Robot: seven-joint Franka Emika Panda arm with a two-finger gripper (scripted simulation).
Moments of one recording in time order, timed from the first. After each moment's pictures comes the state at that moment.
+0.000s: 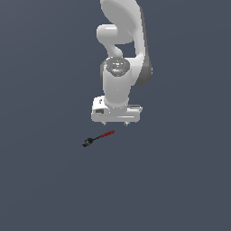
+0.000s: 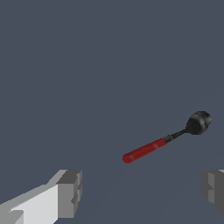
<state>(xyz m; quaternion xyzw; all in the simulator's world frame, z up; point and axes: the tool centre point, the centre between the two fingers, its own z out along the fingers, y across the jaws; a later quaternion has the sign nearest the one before) -0.005 -0.001 0.157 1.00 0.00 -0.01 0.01</state>
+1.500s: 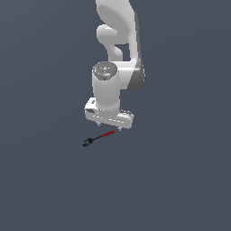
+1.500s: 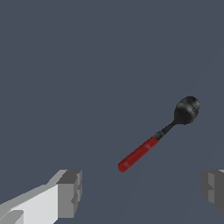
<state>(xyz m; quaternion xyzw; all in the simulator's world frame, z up) 0.000 -0.028 0.146 0.99 -0.13 0.00 0.00</state>
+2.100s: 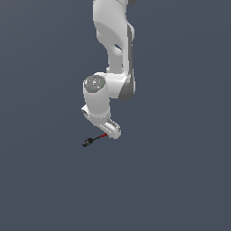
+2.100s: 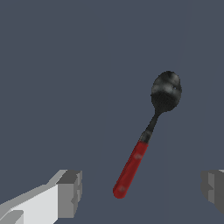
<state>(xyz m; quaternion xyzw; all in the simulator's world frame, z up) -0.006 -0.063 0.098 0.94 -0.33 0.00 0.00</state>
